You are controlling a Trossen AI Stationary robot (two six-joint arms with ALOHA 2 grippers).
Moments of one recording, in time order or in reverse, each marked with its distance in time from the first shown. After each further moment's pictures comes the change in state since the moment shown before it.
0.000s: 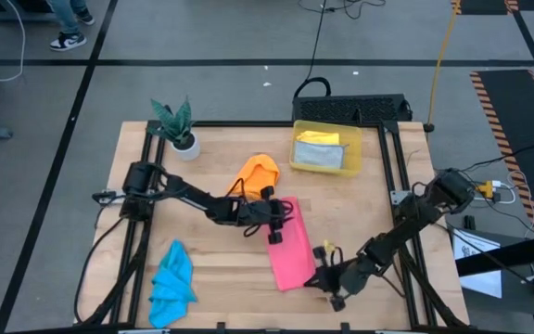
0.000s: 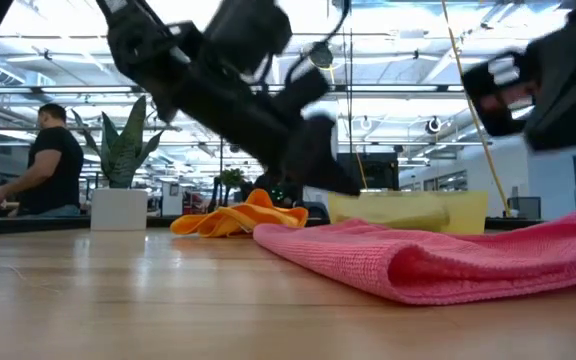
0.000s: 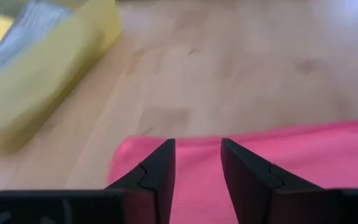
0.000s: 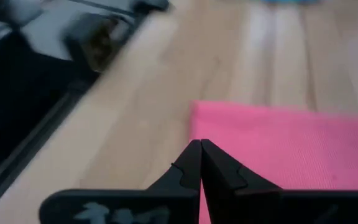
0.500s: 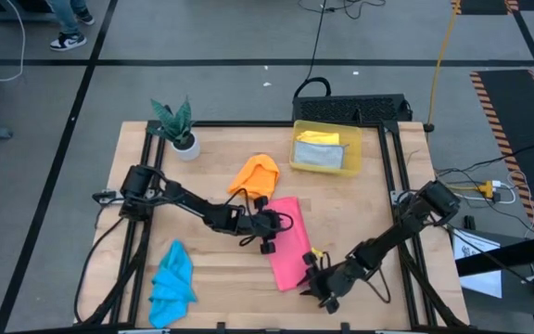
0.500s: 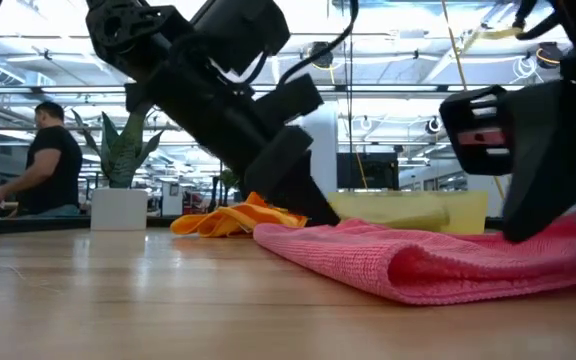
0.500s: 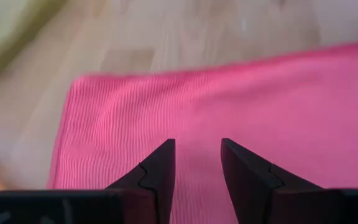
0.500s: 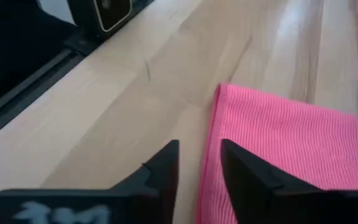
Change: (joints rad) left arm -0.077 -0.008 0.000 -0.191 -0.028 -0.093; right arm -0.042 0.169 0.042 0.099 -0.096 -0.150
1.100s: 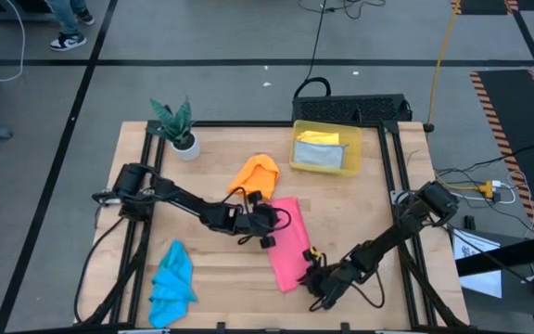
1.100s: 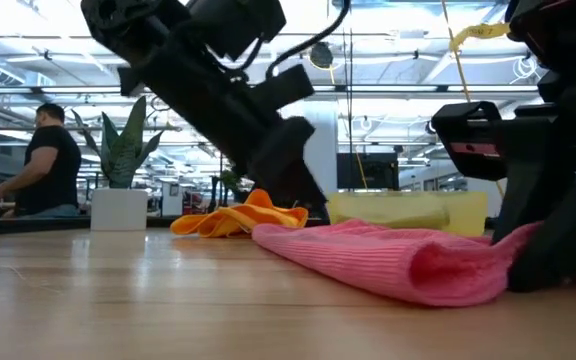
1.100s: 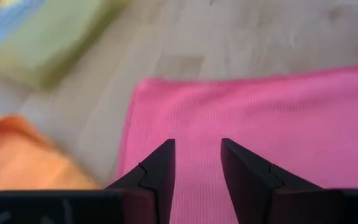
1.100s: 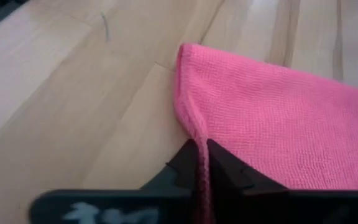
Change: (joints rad) left arm -0.012 -0.053 0.002 -0.091 -0.152 -0.059; right arm -0.017 0.021 0.078 -0.285 0.122 0.008
